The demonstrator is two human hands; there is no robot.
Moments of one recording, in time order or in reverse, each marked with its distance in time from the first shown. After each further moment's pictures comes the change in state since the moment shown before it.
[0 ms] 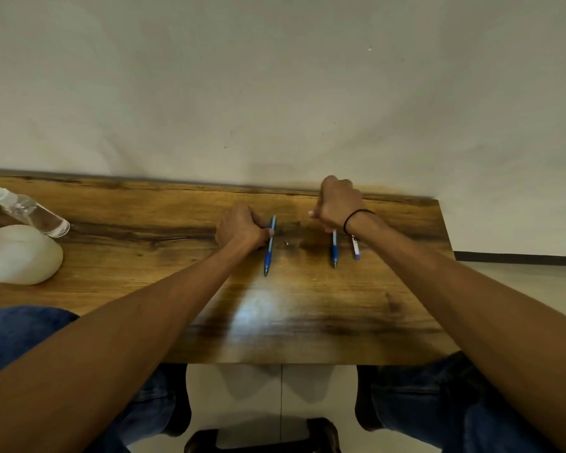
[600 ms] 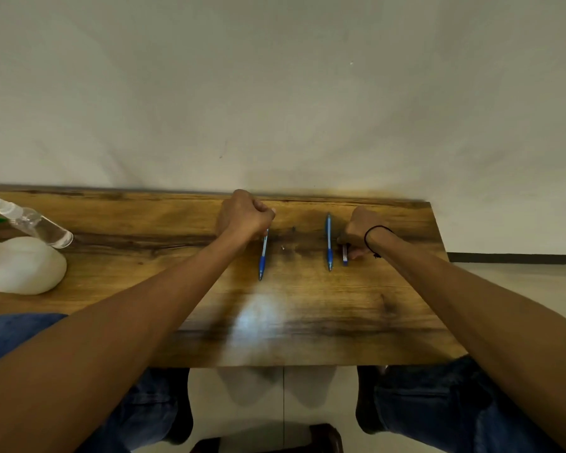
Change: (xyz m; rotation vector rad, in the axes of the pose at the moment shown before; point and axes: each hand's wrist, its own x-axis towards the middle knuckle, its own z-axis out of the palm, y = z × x) left_hand -0.013 0.038 -0.020 -0.071 0.022 0.083; right_hand -0.019 0.056 0.000 0.143 -0.183 0.393
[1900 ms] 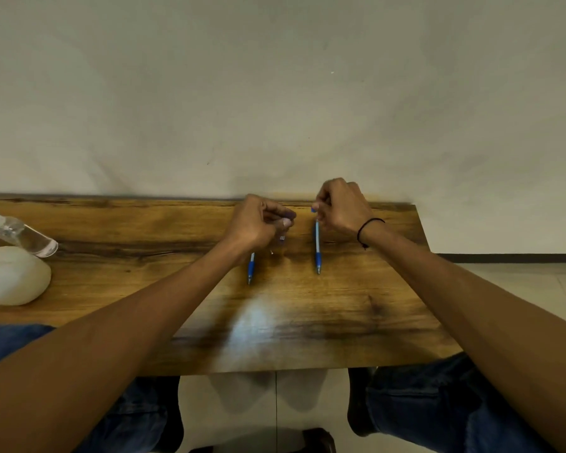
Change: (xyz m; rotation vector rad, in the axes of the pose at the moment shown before) left_hand -0.023 0.018 0.009 -0.230 -0.229 0.237; right_hand -0.019 -0.024 -0.027 0.110 0.287 -0.515
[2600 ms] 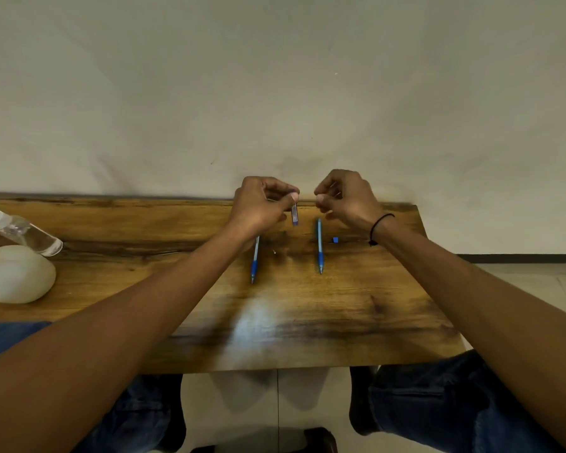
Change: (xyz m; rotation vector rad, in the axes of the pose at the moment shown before) left_hand 0.008 0.024 -0.006 -0.126 0.100 0.033; right_hand -0.008 -0.003 -0.015 0.292 0.001 0.039
